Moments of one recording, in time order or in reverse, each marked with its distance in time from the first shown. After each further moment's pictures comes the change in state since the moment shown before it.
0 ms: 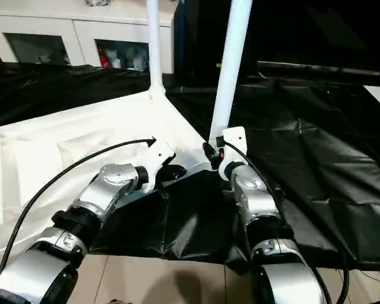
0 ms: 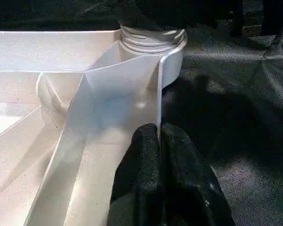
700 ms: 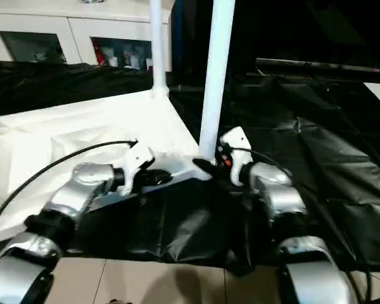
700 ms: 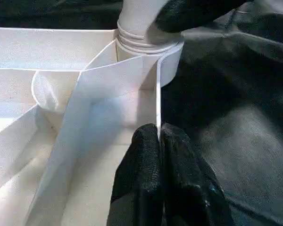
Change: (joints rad) left arm 0.088 0.171 0.007 -0.122 -0.069 -0.047 -0.322; right arm 0.021 -0.223 0.100 -0.080 0.048 0.056 0.685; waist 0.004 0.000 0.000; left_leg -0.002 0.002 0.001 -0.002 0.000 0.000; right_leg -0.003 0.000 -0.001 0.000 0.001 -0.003
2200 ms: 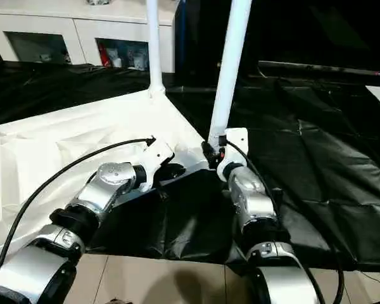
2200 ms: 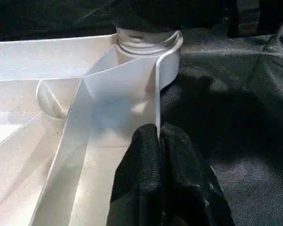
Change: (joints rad) left arm -0.107 -0.154 -0.011 0.182 0.087 -0.059 0.288; right arm -0.005 0.243 -0.157 0.051 -0.005 -0.034 -0.694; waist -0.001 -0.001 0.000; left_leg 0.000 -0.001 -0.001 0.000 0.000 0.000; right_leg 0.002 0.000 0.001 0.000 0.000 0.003
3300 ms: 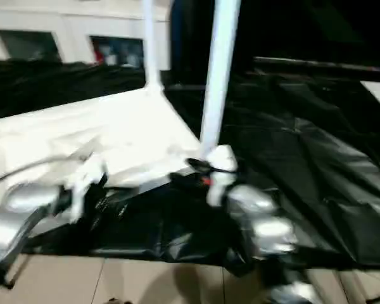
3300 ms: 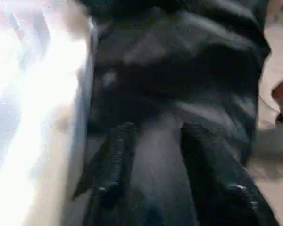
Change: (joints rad) left arm 0.558 0.494 0.088 -0.929 -0.275 0.426 -0.379; right arm 0.156 0.027 0.208 -0.338 0.091 0.121 0.333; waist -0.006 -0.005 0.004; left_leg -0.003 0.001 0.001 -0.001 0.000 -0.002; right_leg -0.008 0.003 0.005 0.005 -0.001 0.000
